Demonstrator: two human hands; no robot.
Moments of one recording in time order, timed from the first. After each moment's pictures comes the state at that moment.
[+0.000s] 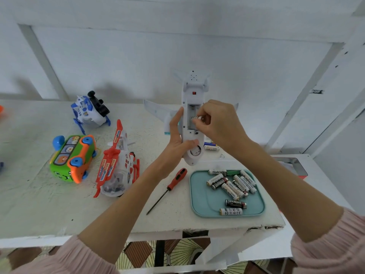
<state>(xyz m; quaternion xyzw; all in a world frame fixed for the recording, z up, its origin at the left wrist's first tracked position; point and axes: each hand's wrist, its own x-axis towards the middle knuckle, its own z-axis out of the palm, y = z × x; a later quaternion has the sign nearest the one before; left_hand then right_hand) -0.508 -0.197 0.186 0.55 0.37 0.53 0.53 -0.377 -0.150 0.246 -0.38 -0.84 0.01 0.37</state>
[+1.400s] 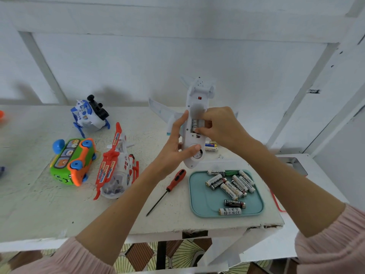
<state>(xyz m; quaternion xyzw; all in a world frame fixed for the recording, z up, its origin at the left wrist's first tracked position) -0.511 -0.201 0.189 0.61 0.39 0.49 0.49 -0.364 -0.149 0.255 -0.40 -0.88 0.05 0.26</state>
